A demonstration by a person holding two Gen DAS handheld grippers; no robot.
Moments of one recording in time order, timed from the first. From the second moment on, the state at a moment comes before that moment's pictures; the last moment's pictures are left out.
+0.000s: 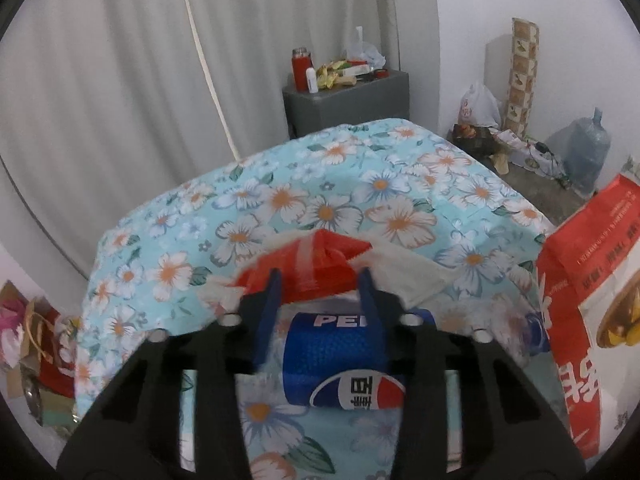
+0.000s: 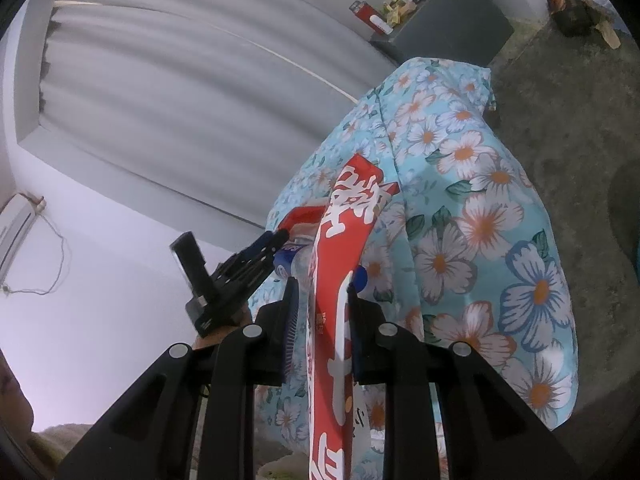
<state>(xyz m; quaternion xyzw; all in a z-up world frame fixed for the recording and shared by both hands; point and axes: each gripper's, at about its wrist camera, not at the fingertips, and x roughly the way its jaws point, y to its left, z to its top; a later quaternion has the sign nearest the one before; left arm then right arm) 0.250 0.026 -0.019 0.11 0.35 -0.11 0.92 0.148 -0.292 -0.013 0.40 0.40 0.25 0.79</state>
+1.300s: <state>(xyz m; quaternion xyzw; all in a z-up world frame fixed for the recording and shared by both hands) 0.167 0.044 0.106 0.03 0.23 -0.14 0.96 0.104 -0.345 0.002 0.46 0.31 0.26 0.79</state>
